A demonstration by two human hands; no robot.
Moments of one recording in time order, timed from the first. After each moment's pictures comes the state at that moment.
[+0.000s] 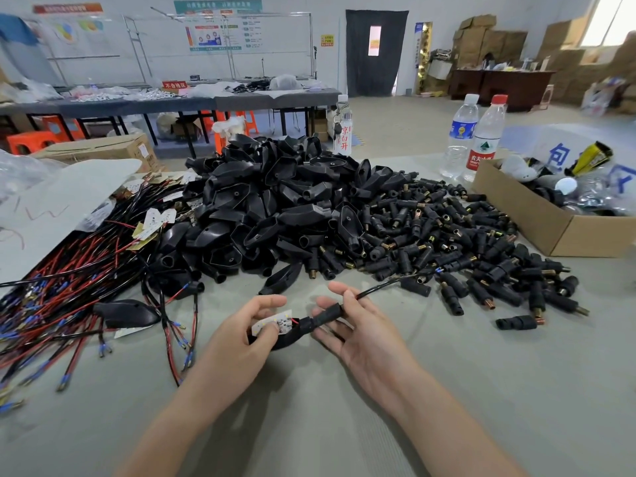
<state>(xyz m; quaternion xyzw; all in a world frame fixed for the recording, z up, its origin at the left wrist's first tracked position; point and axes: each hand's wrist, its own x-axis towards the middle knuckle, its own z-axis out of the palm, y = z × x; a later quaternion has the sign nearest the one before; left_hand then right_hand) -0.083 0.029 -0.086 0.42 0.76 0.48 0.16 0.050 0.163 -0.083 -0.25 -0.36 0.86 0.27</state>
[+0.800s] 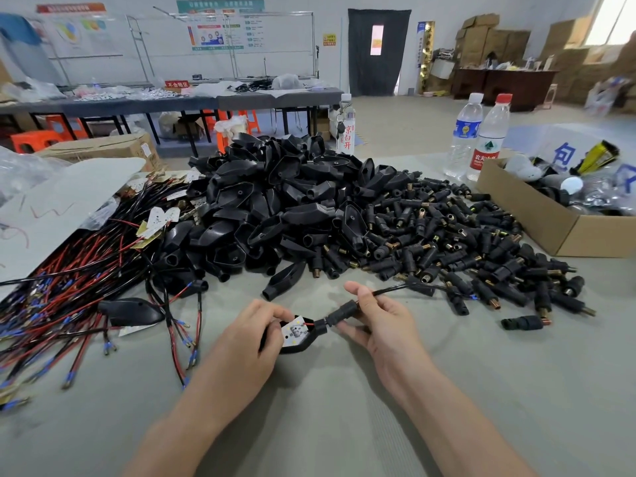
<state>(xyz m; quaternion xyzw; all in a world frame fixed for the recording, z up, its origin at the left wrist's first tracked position) -0.076 0.025 -0.088 0.49 0.79 0.37 0.02 0.051 0.177 -0.088 -0.30 -0.44 0.78 0.33</state>
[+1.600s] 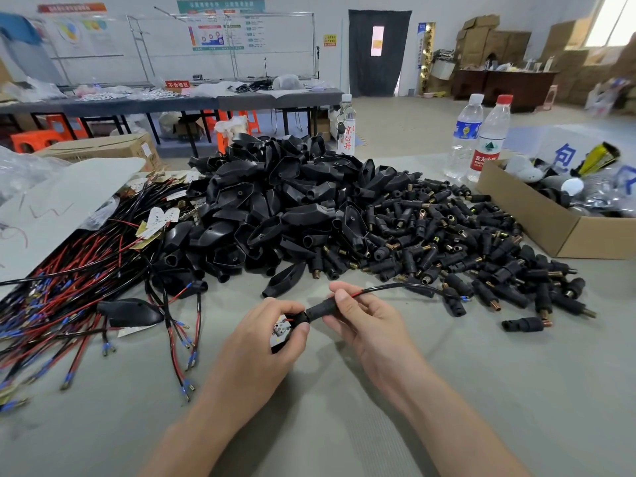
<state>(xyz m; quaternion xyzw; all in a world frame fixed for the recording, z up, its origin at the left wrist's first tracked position) -0.066 0.038 -0.095 0.49 0.76 0.42 -0.01 0.049 0.166 -0.083 -0.22 -0.40 0.83 0.31</state>
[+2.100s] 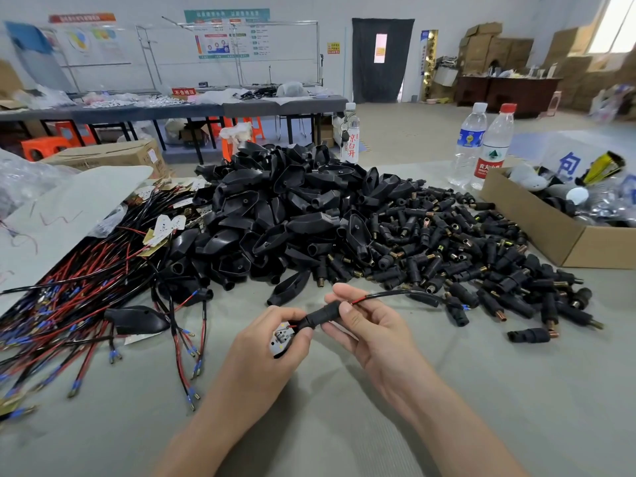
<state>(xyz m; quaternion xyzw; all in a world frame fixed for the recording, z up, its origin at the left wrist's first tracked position) -0.071 0.039 -0.094 0.48 0.73 0.48 0.03 0.050 0.168 -0.081 -0.18 -0.40 0.85 0.30</state>
